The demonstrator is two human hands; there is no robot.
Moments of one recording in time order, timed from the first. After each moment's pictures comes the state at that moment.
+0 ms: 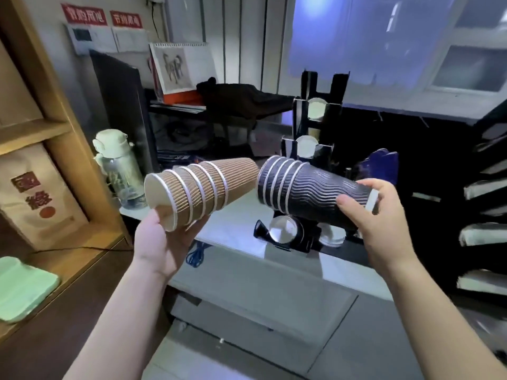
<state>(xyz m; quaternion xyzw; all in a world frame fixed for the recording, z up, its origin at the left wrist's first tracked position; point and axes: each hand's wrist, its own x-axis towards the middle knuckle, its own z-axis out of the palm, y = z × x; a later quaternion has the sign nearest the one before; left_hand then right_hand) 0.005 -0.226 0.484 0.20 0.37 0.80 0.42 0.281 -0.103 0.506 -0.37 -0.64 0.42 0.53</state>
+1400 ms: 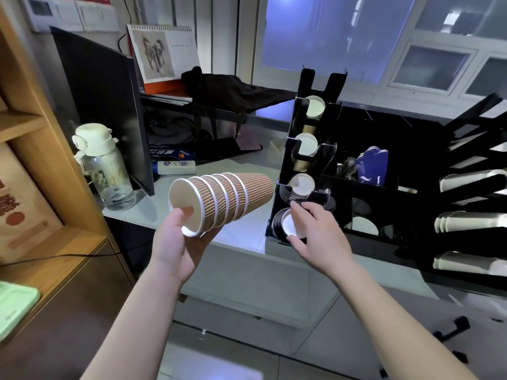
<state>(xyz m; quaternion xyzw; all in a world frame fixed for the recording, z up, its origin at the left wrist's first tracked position) -0.024 -0.220 0.477 0.15 0.36 0.76 0.51 0.209 -0.112 0.455 -0.50 -0.85 0.04 0.19</state>
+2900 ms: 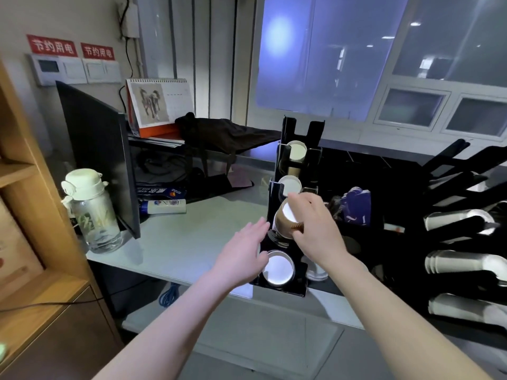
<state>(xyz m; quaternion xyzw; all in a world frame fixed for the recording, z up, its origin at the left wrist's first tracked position) 0.043 -0.119 0.487 0.71 0.65 0.25 0.13 0.210 -0.045 0.522 -0.45 -0.84 0.06 0.30</state>
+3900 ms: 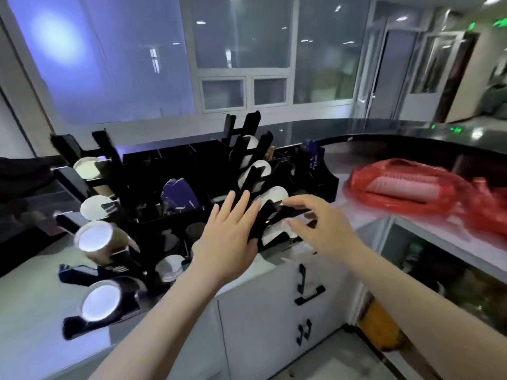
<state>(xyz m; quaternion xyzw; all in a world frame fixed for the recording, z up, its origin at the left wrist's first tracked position) 0.292 -0.143 0.541 0.90 0.36 0.23 -0.07 0.490 -0.207 0.550 -0.59 -0.66 0.07 0.45</state>
